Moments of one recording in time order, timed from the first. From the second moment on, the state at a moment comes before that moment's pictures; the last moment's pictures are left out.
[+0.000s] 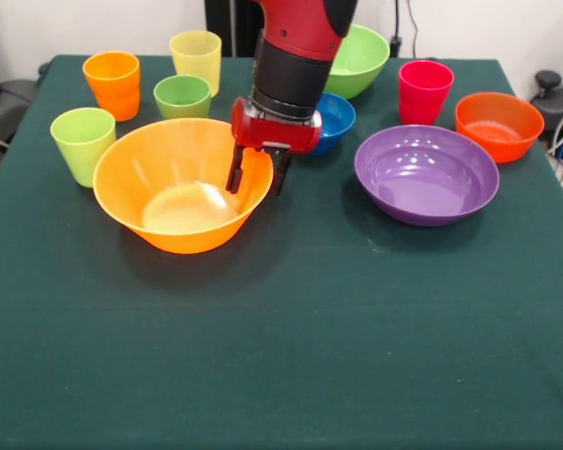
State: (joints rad) arm -0.09 -0.34 -0.23 1.62 -0.19 0.04 1.57
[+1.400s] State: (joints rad) arm -0.09 -0.37 -0.21 1.62 -0.19 0.15 1.57
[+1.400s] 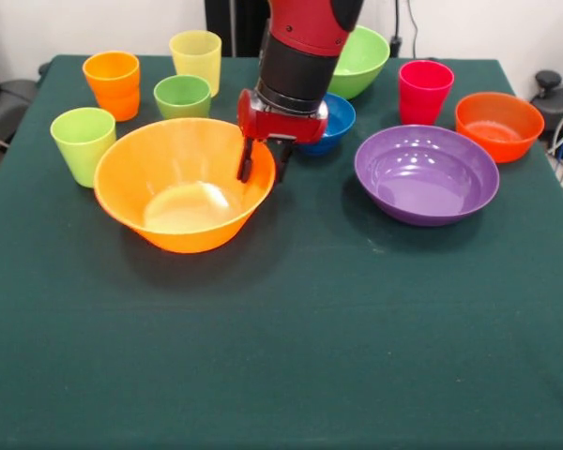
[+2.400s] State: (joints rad) arm -0.16 -0.48 -0.11 1.65 -0.12 0.26 1.57
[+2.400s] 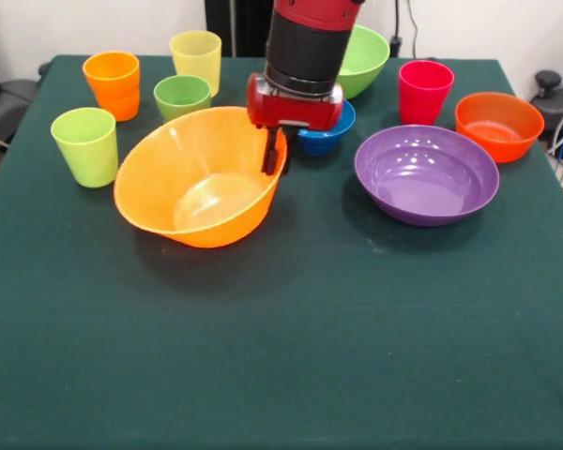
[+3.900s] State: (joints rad) arm -0.53 -0.57 0.42 1.82 0.21 0.76 1.57
